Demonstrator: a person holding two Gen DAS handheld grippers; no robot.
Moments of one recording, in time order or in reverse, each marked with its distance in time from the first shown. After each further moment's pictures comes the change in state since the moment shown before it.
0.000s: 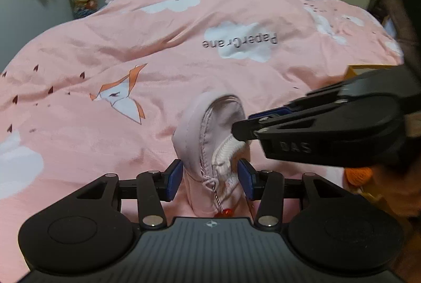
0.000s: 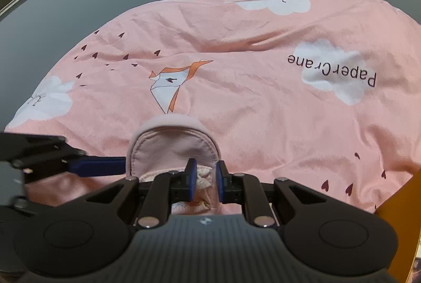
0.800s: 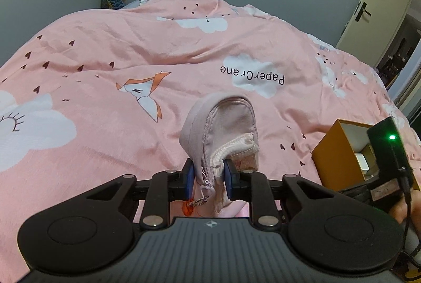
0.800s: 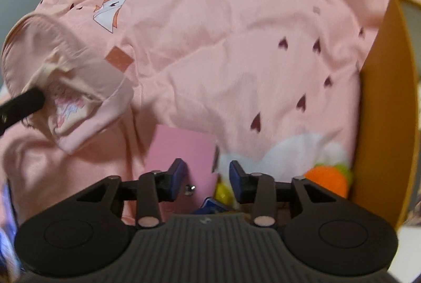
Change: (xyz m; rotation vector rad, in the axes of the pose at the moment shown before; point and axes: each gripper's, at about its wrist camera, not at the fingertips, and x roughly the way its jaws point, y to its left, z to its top) left arm -0.056 0.028 -0.006 -0.270 -0.086 -0.062; right arm 0.001 -0.055 -0.058 0.327 0.397 0.026
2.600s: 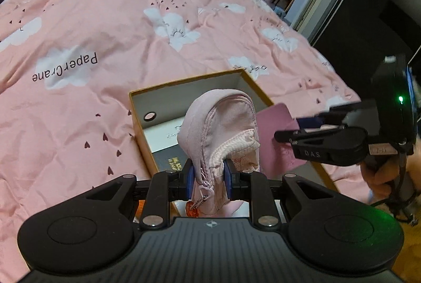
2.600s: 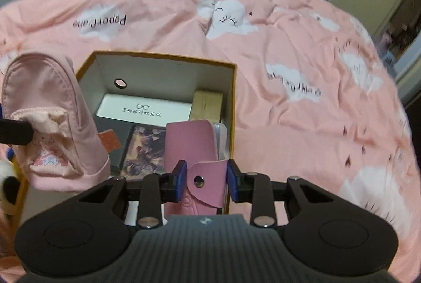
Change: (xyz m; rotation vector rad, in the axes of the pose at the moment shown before) left arm 0.034 -0.227 0.004 0.356 0.222 -0.364; right arm -0.199 -0.150 -0.078 -0.033 -0.320 -0.591
